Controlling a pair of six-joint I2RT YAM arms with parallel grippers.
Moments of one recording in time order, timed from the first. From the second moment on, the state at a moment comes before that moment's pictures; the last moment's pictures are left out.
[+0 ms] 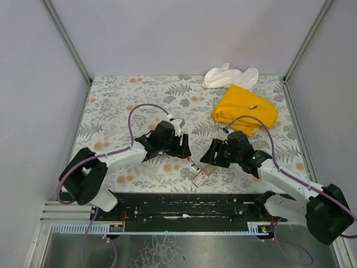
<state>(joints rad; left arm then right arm) -0.71 1.50 0.80 -0.03 0.22 -0.47 0.59 1.03 0.54 -0.23 -0.27 0.81</state>
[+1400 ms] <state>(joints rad) -0.77 1.55 0.84 -0.03 0.26 -0.45 0.64 1.42 0.55 0.02 -0.34 0.83</state>
